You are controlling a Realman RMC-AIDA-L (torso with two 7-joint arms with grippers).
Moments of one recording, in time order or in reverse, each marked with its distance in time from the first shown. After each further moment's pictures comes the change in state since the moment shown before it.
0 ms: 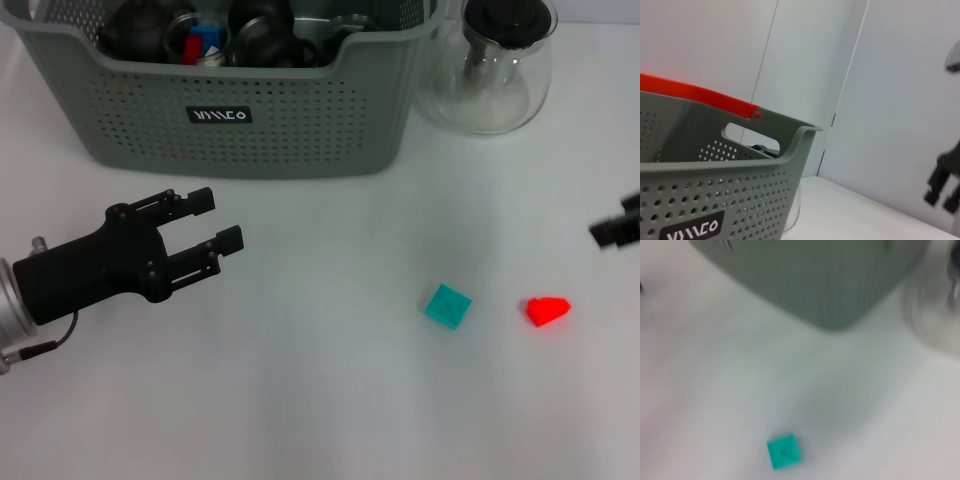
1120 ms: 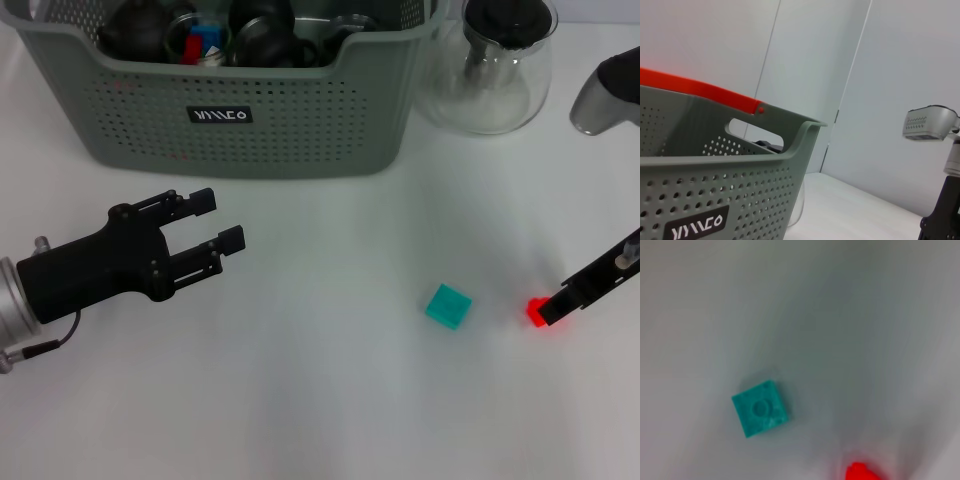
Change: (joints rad) left arm -0.003 -0.002 0.002 -0.002 0.003 -0.019 0.000; right arm 0.077 0.001 -0.221 0.538 -0.114 0.326 0.073
